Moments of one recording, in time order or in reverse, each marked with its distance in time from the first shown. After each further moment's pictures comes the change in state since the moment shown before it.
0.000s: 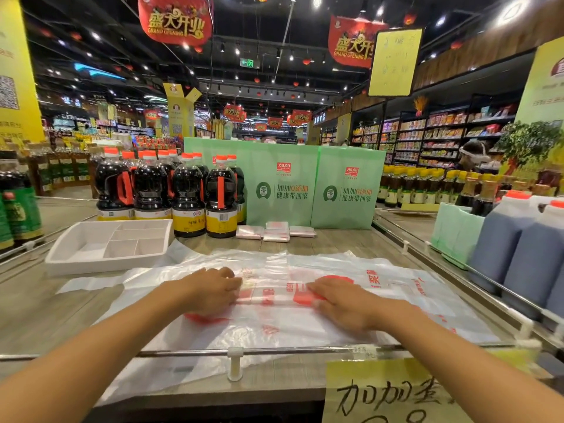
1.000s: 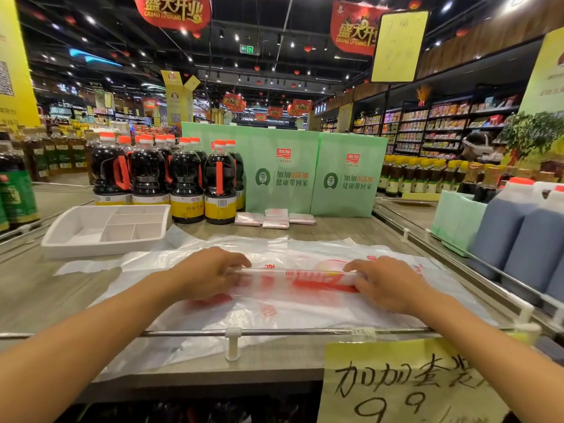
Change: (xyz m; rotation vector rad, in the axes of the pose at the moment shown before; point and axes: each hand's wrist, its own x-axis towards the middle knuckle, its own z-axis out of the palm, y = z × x) left_hand -0.019 0.004 -0.004 -0.250 0.337 0.137; right_hand -0.039 0.040 -0.013 -0.127 0.289 0.161
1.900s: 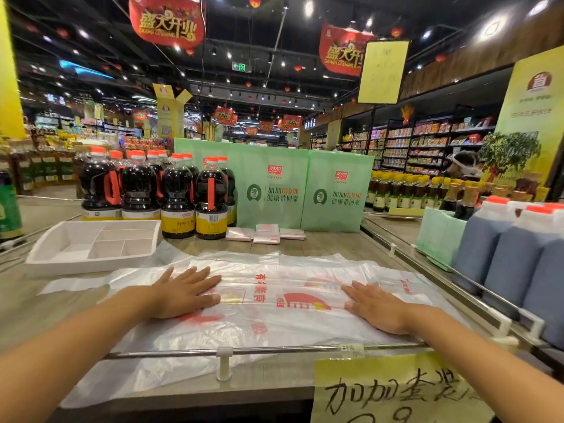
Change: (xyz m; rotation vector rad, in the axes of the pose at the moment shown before) left_hand -0.001 -0.044 0.011 0.155 -0.369 -0.180; right_hand 0.004 0.026 0.020 0.074 -0.476 0.145
